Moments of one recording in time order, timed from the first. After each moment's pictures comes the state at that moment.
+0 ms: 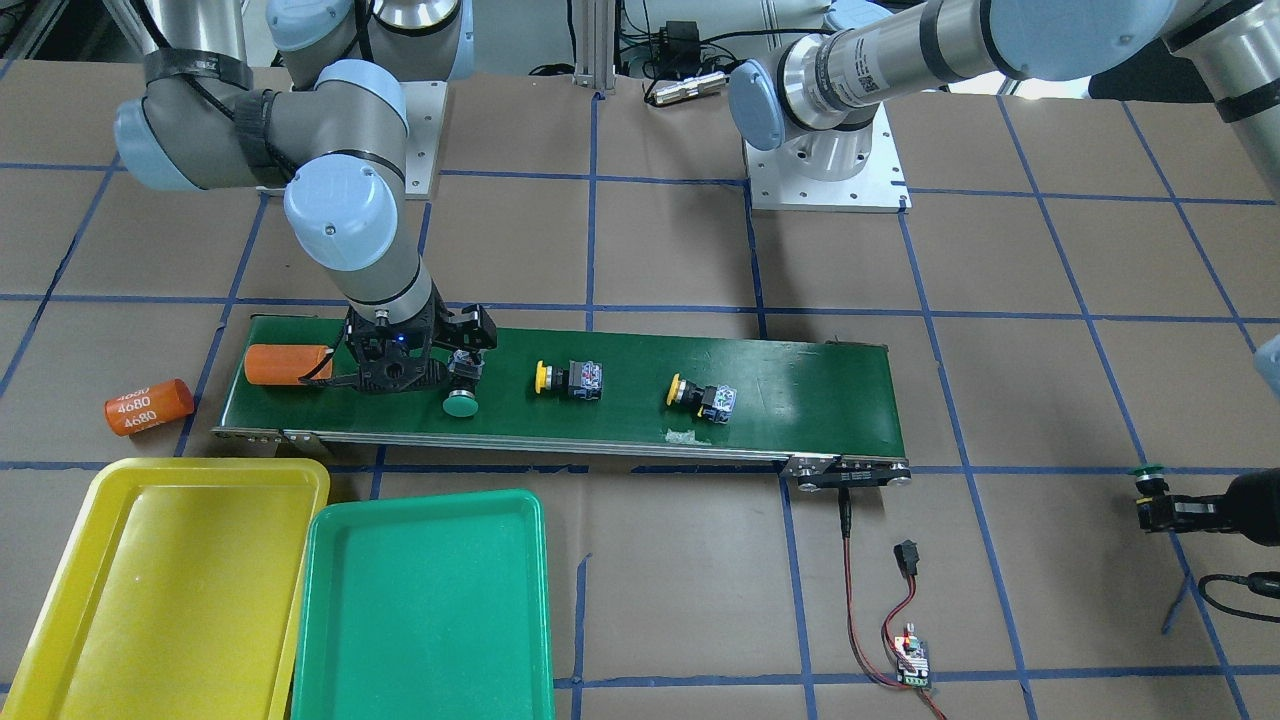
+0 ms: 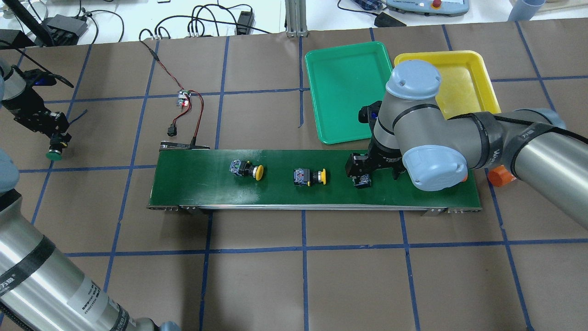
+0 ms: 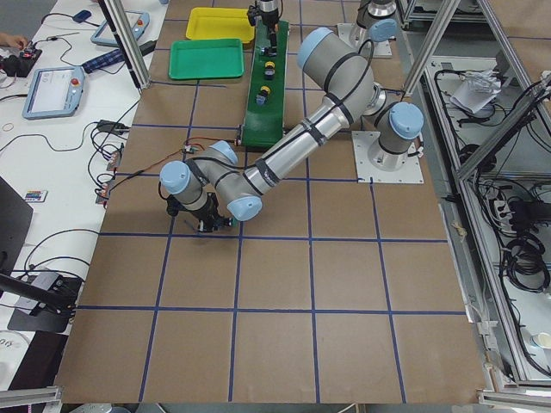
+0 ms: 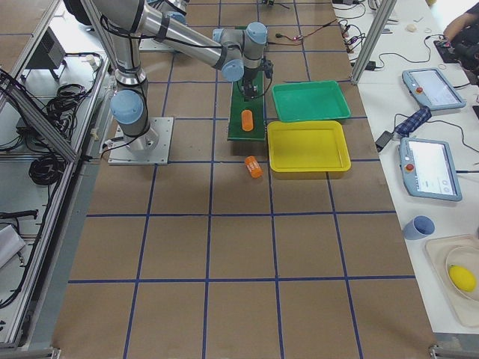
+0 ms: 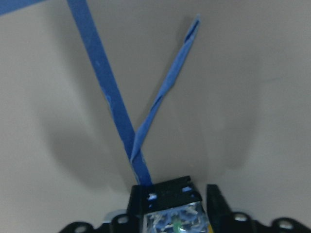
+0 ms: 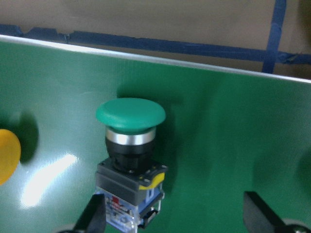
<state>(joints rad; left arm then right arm) -0.98 -2.30 -1.24 -1.38 1.64 0.62 1.68 -1.38 1.98 -2.06 -1.52 0.00</state>
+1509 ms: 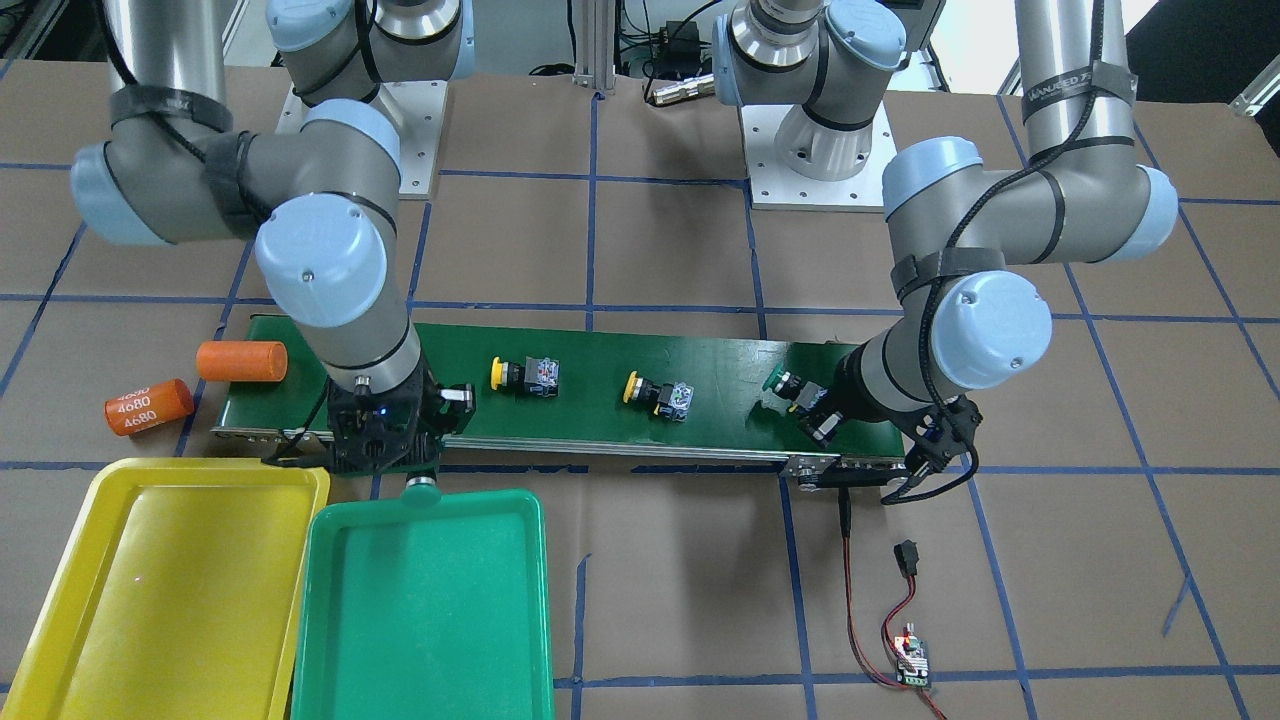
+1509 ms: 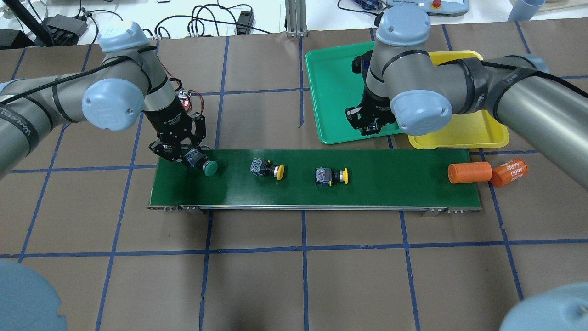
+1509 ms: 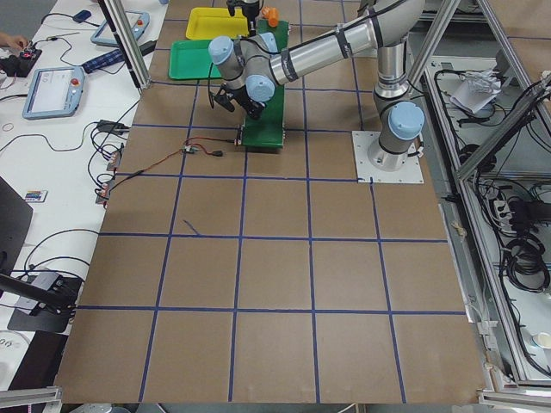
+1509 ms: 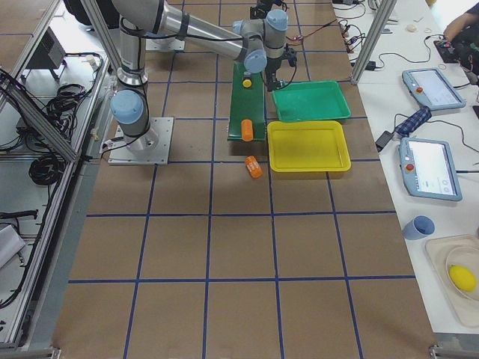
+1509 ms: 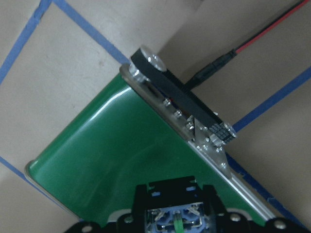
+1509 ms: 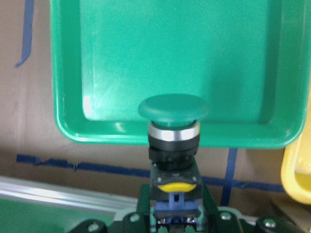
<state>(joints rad) -1.51 -1.90 -1.75 -1.32 1.50 -0.77 1.69 -1.19 1.66 -2.07 -1.58 -0.02</state>
